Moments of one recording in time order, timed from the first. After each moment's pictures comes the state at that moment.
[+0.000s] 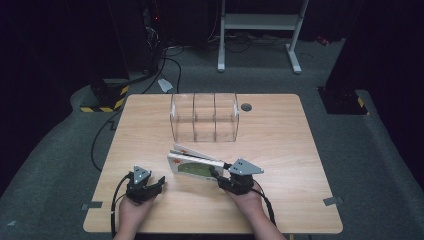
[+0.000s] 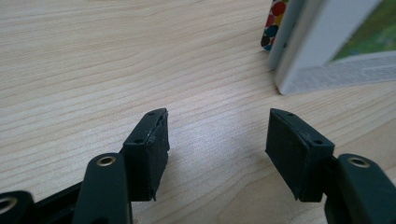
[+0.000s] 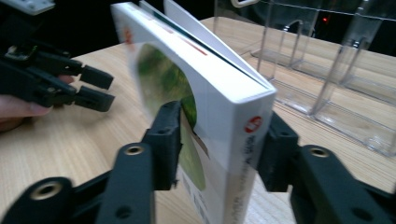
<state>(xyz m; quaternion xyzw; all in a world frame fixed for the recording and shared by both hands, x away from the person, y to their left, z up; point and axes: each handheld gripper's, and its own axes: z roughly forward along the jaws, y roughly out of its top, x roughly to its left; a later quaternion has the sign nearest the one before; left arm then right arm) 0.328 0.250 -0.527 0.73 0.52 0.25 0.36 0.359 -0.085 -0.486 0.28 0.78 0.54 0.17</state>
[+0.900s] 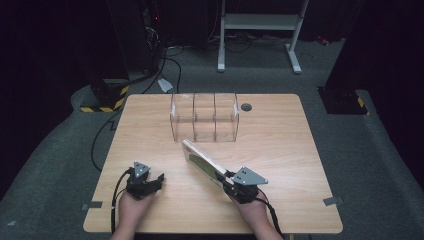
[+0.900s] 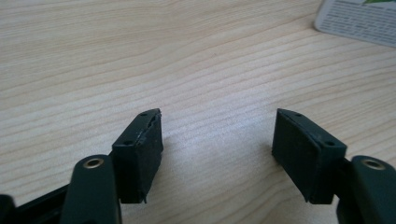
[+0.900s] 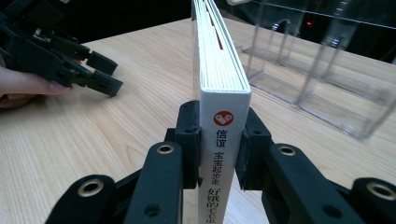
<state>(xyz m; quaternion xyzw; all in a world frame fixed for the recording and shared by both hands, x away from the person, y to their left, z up) 0.345 0.254 -0.528 0.73 0.54 0.25 0.33 0.334 -0.096 -0.485 0.29 0.78 0.52 0.21</state>
